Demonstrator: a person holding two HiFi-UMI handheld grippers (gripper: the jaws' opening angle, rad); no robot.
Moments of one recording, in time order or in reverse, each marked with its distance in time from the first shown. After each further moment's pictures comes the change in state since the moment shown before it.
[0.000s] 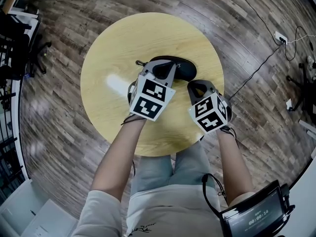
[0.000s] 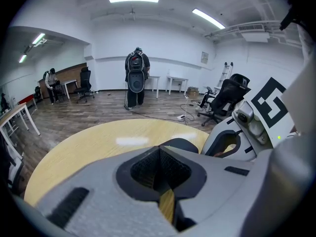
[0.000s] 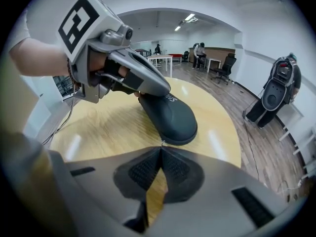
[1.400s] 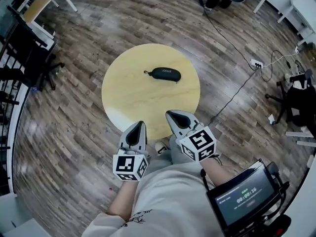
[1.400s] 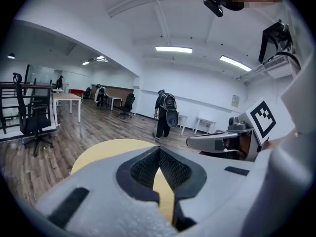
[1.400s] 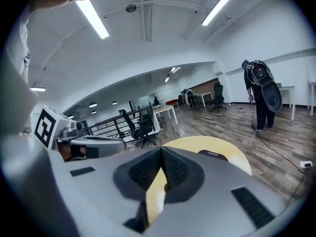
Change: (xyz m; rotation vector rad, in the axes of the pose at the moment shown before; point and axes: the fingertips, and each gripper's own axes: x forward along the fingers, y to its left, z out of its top) left arm -0.355 -0.150 -0.018 -0.325 -0.435 0.357; right arm -0.268 0.183 0.096 0.262 -0.611 0.118
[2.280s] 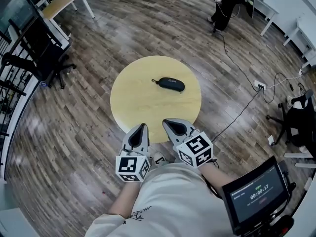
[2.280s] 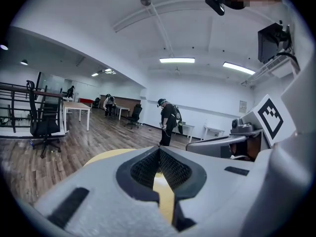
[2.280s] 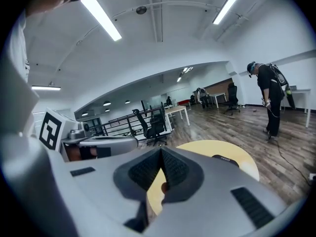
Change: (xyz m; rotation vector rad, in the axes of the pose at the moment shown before) left arm -0.037 -0.024 0.028 -0.013 -0.121 0.089; right arm -0.029 0.049 0.020 -0.061 0.008 0.130
